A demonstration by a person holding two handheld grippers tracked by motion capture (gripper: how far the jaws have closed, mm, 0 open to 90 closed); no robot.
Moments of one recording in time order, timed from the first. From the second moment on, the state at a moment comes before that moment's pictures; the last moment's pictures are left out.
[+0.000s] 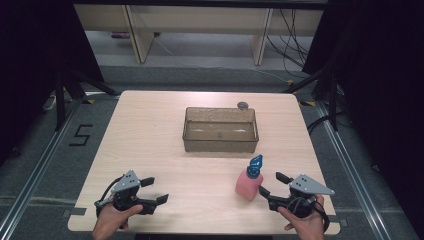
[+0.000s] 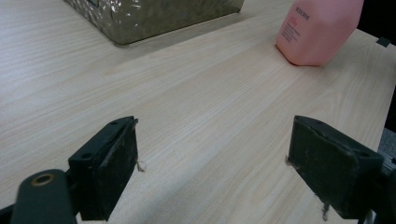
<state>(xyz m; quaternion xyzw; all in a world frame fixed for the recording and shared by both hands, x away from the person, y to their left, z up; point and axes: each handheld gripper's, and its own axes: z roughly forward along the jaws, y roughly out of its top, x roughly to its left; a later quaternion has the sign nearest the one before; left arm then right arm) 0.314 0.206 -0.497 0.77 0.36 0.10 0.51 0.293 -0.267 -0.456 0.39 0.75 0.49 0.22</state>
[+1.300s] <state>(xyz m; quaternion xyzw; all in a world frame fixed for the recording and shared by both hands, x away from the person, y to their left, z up) 0.313 0.205 -0.497 0.77 0.36 0.10 0.51 0.306 -0.246 -0.451 0.37 0.75 0.52 0.21</state>
